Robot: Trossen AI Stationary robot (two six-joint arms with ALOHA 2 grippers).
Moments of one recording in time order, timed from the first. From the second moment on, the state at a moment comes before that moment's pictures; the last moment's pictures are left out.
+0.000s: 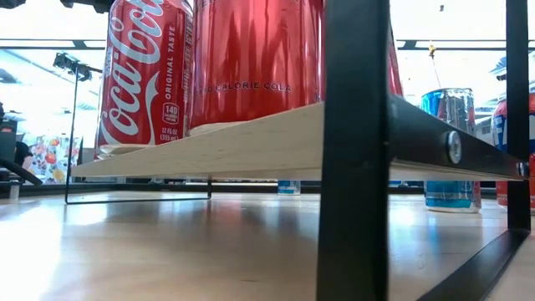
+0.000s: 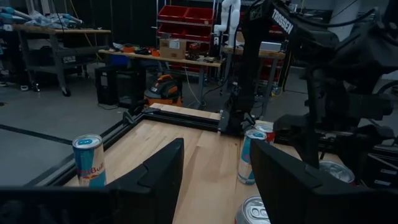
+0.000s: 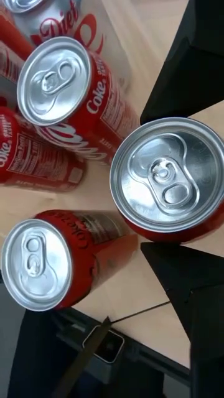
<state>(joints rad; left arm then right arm) -0.23 0.56 0.50 0.08 -0.45 -0.10 0.46 1.63 1.23 -0.41 0.19 0.14</state>
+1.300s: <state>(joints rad) -0.23 0.56 0.50 0.06 -0.44 -0.12 0.46 1.63 1.45 -0.69 0.23 0.19</state>
